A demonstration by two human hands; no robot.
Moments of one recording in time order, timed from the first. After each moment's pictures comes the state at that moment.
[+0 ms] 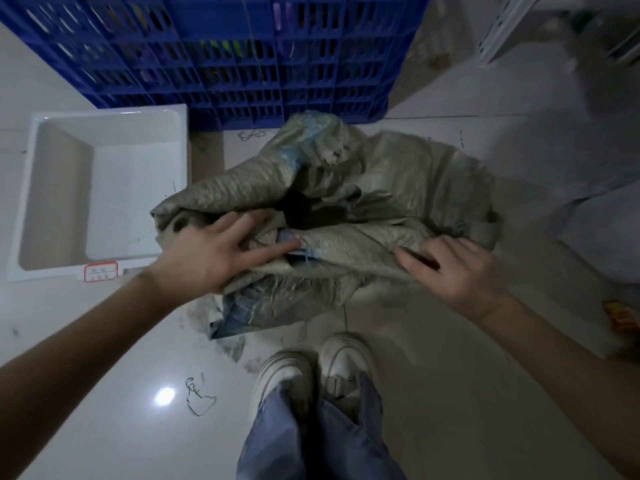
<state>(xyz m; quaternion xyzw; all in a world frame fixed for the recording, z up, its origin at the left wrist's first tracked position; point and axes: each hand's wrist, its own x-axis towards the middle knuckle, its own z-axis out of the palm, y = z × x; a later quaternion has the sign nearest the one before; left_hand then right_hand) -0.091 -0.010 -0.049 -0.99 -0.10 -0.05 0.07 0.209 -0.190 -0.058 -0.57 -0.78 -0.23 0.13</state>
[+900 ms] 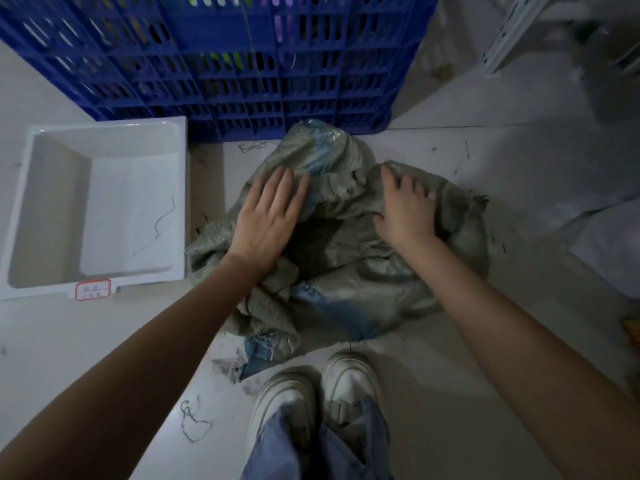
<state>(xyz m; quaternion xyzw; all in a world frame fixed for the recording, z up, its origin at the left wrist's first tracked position) -0.002 0.010 -0.117 -0.92 -0.32 -0.05 0.20 0.199 -0.068 -0.097 -0.86 -0.50 0.08 -0.06</state>
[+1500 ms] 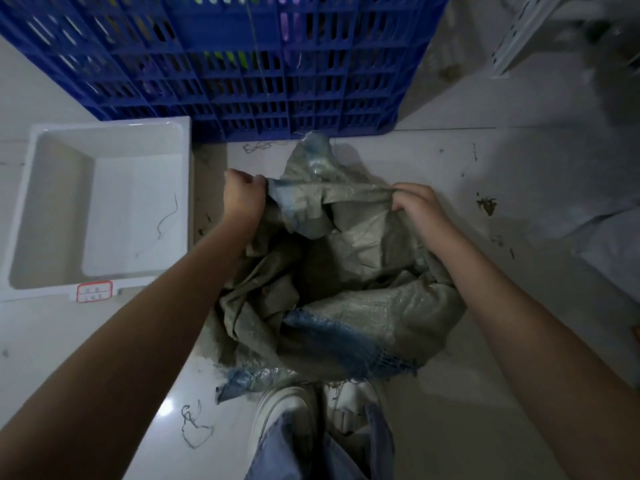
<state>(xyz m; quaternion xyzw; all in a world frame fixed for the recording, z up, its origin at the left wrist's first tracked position) 0.014 0.054 -0.090 -0.52 -0.67 -0.21 -0.48 0.218 -0.066 -0.091 -0.74 -0.31 0.43 0.41</state>
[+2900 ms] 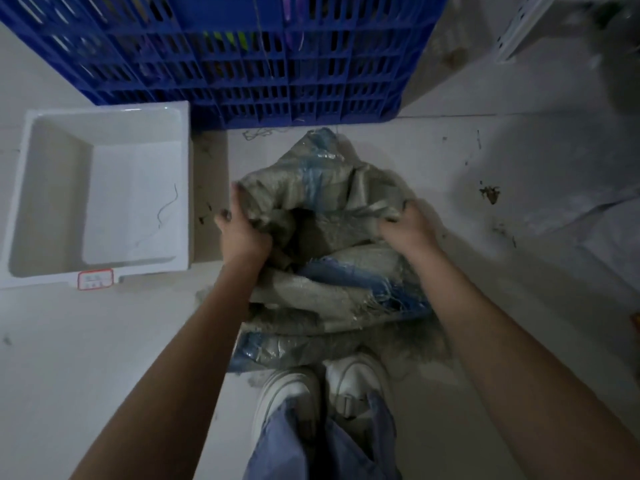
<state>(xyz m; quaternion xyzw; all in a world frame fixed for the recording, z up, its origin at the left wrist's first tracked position) -0.021 0.000 -0.125 -0.56 -0.70 -0.12 -0.43 0.186 -0.083 -0.123 -0.88 -0.24 0.35 0.20</state>
